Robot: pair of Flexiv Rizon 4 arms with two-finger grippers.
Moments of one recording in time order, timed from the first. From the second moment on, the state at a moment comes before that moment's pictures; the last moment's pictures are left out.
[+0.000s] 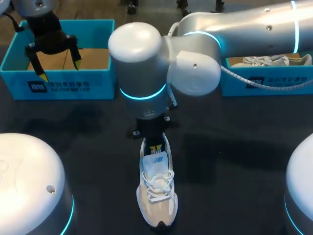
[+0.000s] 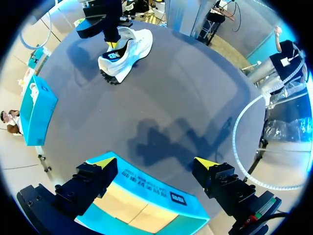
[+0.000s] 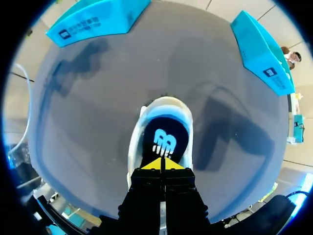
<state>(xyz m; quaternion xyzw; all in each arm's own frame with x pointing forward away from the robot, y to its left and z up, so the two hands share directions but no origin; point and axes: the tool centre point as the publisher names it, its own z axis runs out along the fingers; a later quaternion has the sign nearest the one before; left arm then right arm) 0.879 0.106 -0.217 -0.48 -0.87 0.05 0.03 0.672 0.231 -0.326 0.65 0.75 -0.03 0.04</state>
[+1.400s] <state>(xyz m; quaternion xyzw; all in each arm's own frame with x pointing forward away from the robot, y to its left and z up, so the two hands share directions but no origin) 0.879 0.106 -0.217 -0.48 -0.87 0.05 0.03 0.684 0.223 -0.343 0.71 0.69 -0.16 0.08</state>
